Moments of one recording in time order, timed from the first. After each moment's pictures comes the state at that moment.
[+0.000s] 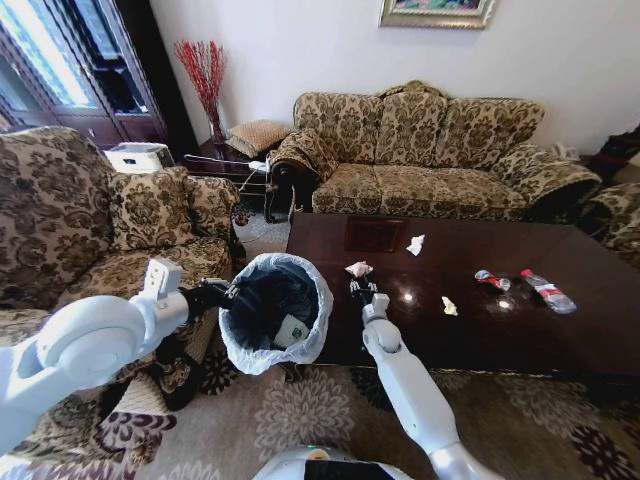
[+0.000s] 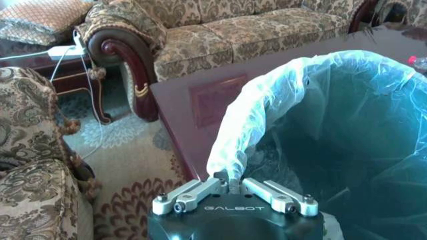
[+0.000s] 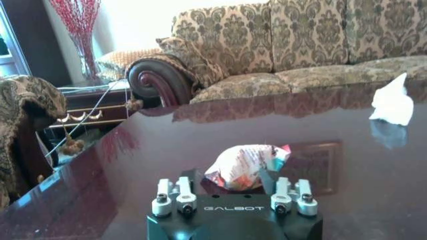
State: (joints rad) left arm 1.64 -0.23 -1.03 -2.45 -1.46 0.63 -0.33; right arm -0.85 1.42 0.19 1.38 0.38 -0.11 0.24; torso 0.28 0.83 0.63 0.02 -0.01
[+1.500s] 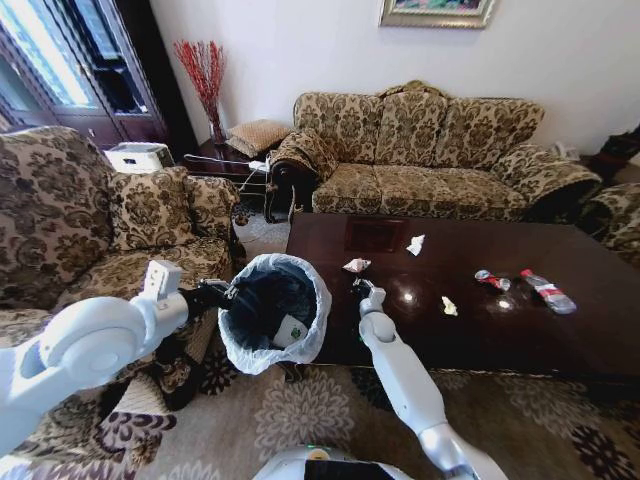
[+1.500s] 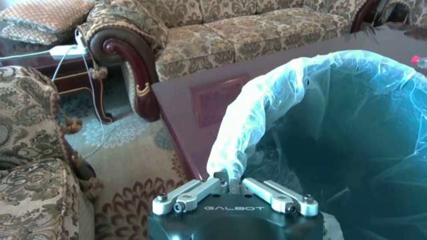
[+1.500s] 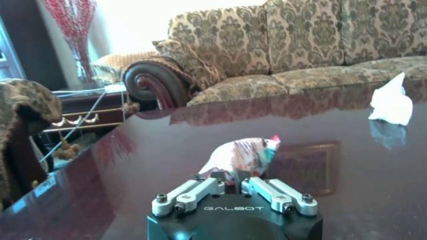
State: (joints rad) left arm 1.65 -0.23 -1.03 -2.44 -1.44 0.62 -0.32; right arm -0.84 1.44 0.19 1.35 0.37 -0.09 0.24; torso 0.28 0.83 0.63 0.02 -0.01
